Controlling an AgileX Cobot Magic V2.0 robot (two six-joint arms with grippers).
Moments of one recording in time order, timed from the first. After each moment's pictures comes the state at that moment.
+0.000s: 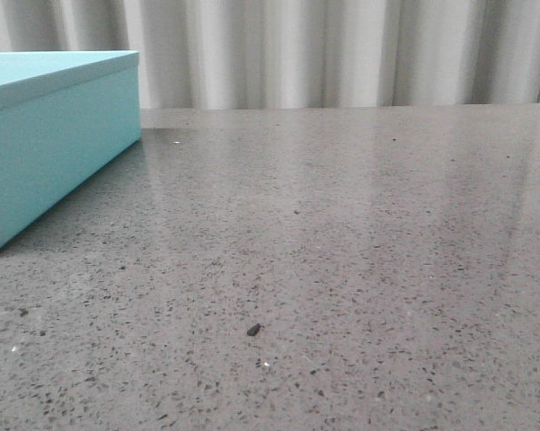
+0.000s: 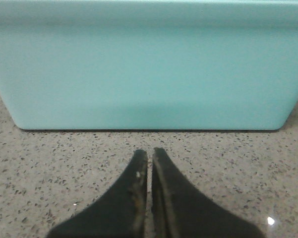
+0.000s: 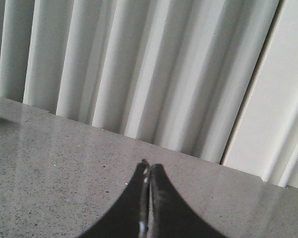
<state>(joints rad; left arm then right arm) -0.08 0.01 0.00 -0.09 0.32 0.00 0.29 -0.01 -0.47 -0.35 0.46 0.00</state>
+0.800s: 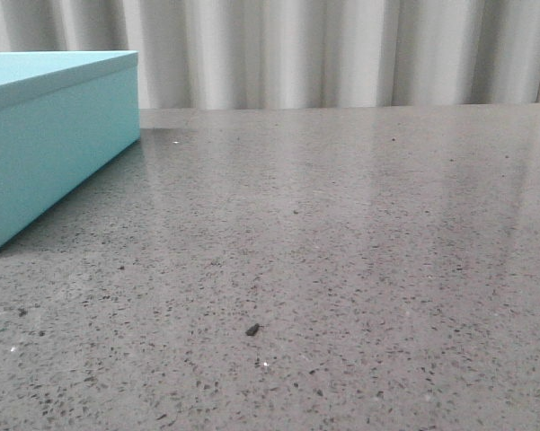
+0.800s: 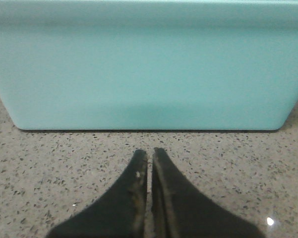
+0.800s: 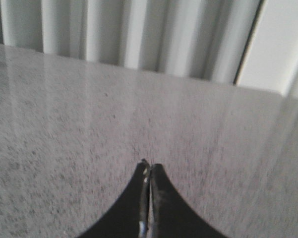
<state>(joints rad) -0.08 0.01 0.00 -0.09 0.32 0.00 0.10 -0.01 -0.12 -0.17 0.28 0.00</state>
